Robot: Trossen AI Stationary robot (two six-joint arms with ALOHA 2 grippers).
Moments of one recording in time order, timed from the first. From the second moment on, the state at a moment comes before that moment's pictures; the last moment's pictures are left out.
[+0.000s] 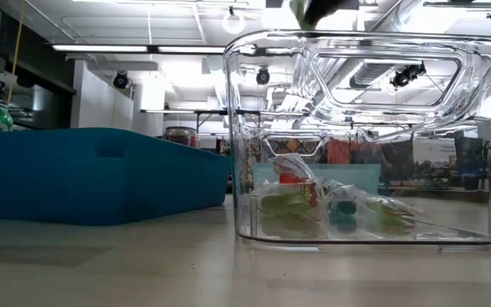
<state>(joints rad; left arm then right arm) -0.39 1.00 0.99 -0.03 -0.51 -0.26 0.31 1.62 1.52 -0.90 0.12 0.11</state>
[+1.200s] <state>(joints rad) -0.39 1.00 0.99 -0.04 -0.51 -0.26 0.32 1.88 1.63 -1.12 0.10 0.13</state>
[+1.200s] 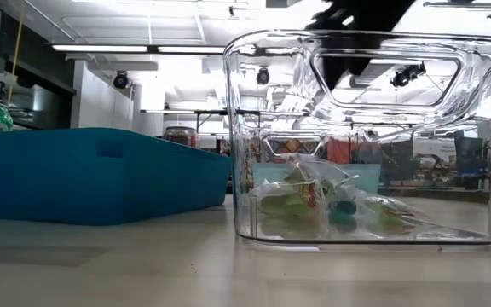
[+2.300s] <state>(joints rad) -0.39 1.00 0.99 -0.04 -0.51 -0.29 0.73 1.52 0.71 -0.99 -0.26 1.04</state>
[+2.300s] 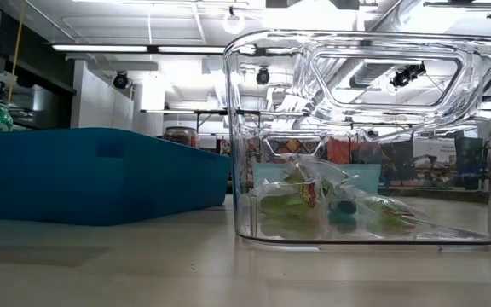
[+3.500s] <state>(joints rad) -0.39 1.00 0.99 -0.04 -0.51 -0.26 0.47 1.36 1.28 -0.67 0.31 0.58</state>
